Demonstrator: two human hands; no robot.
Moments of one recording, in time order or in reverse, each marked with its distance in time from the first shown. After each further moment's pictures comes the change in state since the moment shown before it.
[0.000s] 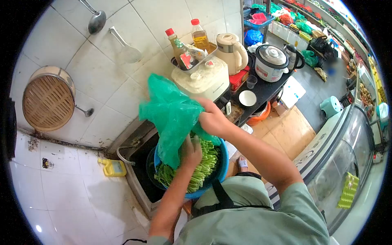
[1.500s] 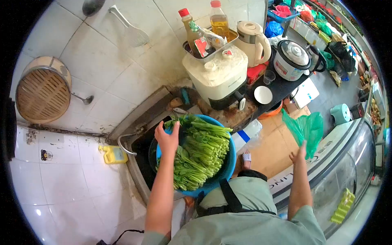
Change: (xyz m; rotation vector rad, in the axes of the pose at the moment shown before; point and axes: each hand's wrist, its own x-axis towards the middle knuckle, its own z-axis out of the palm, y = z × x) left_hand 0.039 -0.078 -0.063 0.265 0.101 -0.740; right_hand -0.313 0.150 -0.319 0.195 1.728 0.847
